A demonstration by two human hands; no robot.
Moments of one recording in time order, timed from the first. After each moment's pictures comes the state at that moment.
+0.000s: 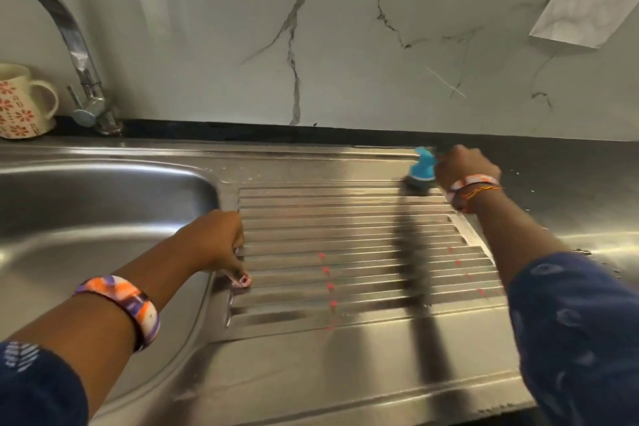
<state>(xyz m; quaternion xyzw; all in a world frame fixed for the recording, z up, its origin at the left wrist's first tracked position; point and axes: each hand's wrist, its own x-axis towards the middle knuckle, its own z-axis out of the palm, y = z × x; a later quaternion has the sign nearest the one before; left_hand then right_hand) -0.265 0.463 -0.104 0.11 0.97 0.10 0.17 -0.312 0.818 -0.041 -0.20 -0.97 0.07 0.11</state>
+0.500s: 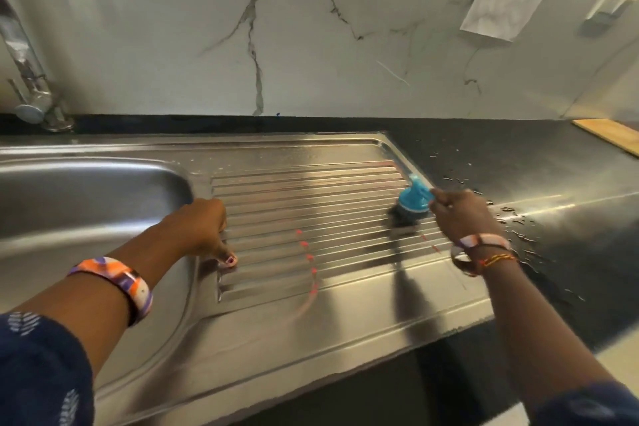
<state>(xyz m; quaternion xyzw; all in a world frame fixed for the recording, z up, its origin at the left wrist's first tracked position) -0.260 0.464 -0.099 0.15 0.97 0.10 0.17 -0.173 0.811 -0.054 -0.25 -0.95 0.18 0.10</state>
